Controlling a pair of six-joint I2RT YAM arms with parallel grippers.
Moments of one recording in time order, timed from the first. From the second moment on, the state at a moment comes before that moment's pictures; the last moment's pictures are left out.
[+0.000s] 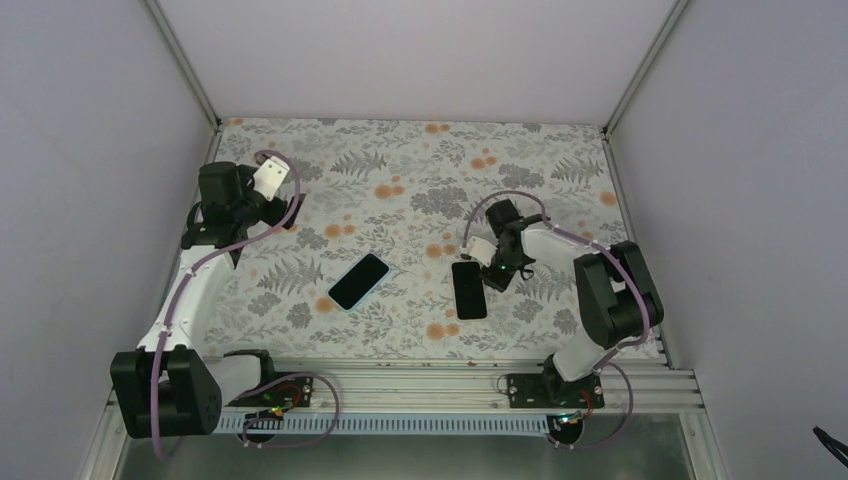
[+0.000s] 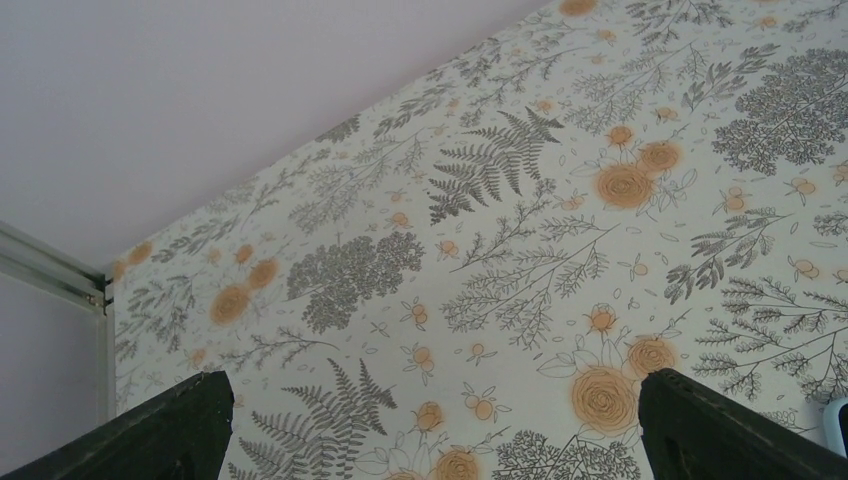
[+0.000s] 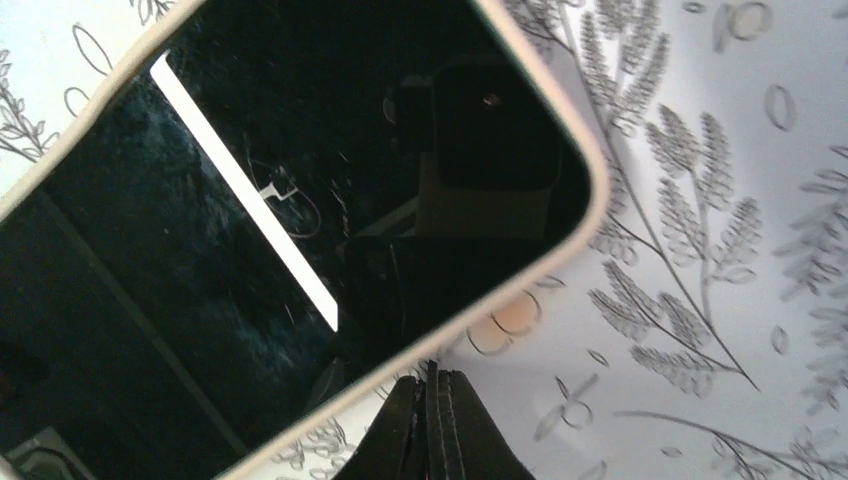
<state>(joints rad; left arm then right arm) 0.06 1.13 0.87 -0.26 0.32 0.48 0.35 1.62 0.88 -0.72 -0.18 -0.64</state>
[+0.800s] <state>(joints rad) 0.06 1.08 0.80 -0.26 0.30 0.49 0.70 1.97 1.28 -0.54 0.18 -0.58</state>
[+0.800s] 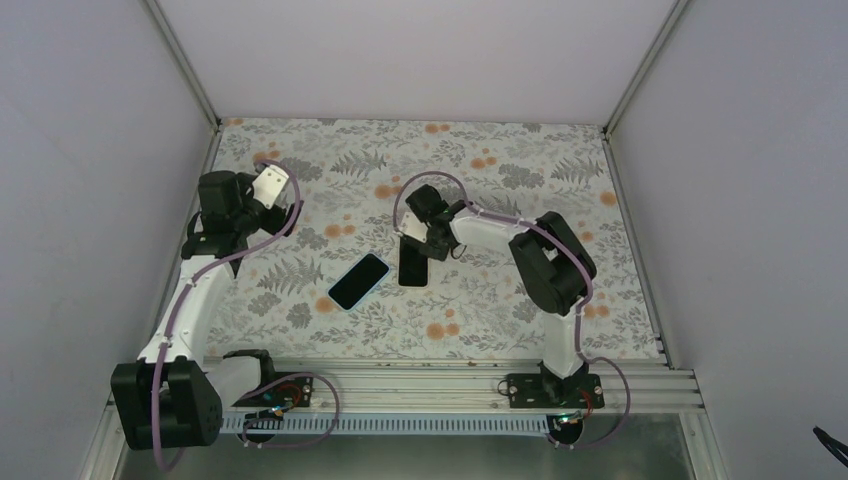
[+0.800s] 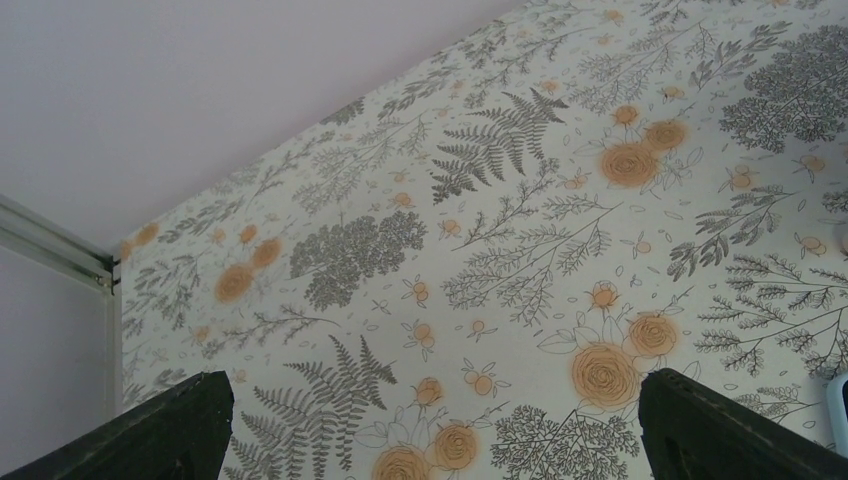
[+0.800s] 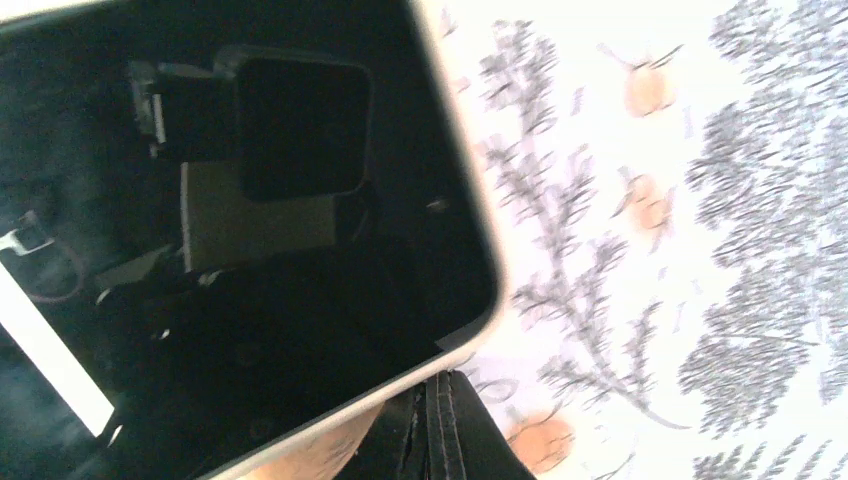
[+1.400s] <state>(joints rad) 0.07 1.08 0.77 -0.21 0.30 0.49 0.73 2.16 1.56 -0.58 0.04 -0.60</state>
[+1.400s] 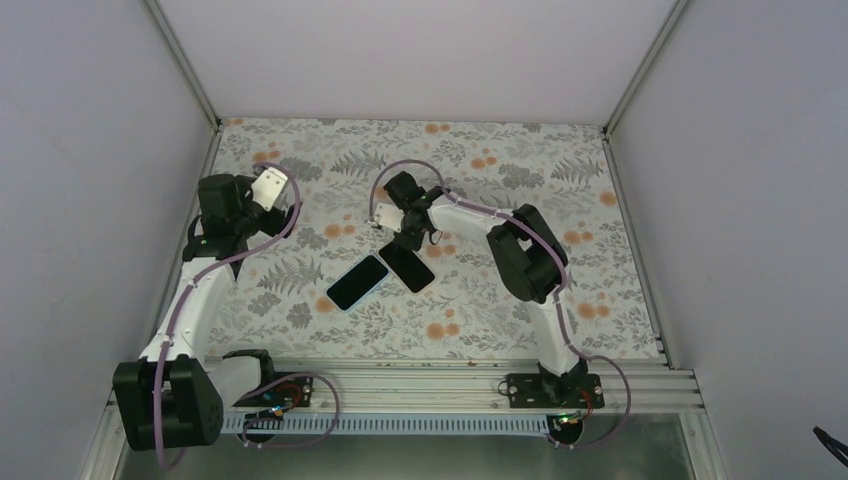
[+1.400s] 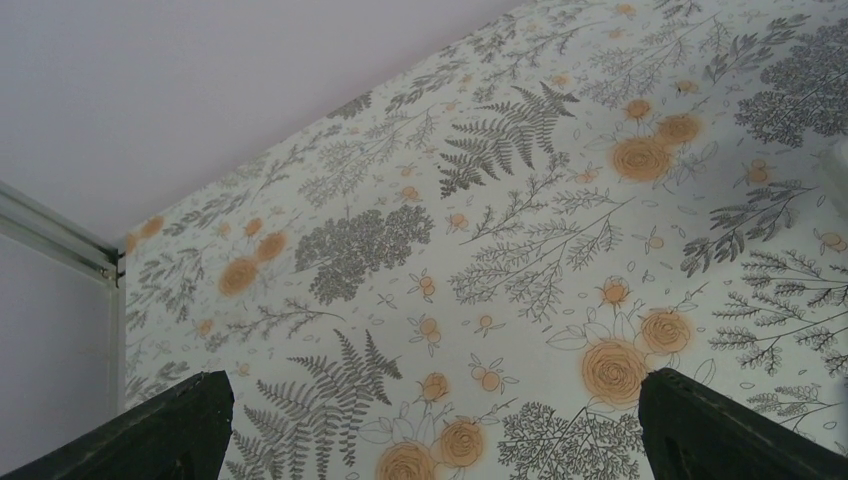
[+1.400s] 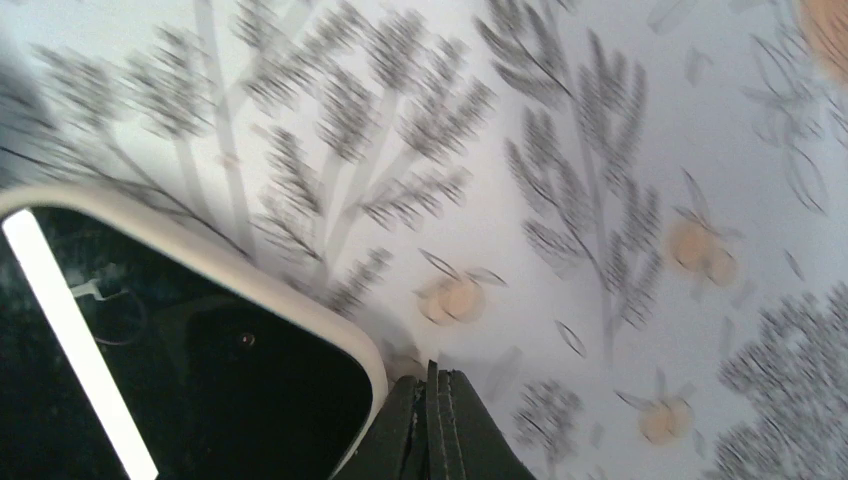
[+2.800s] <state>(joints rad) 0.16 1.09 0.79 -0.29 0.30 0.51 0.82 1.83 1.25 -0.79 -0.25 -0.26</state>
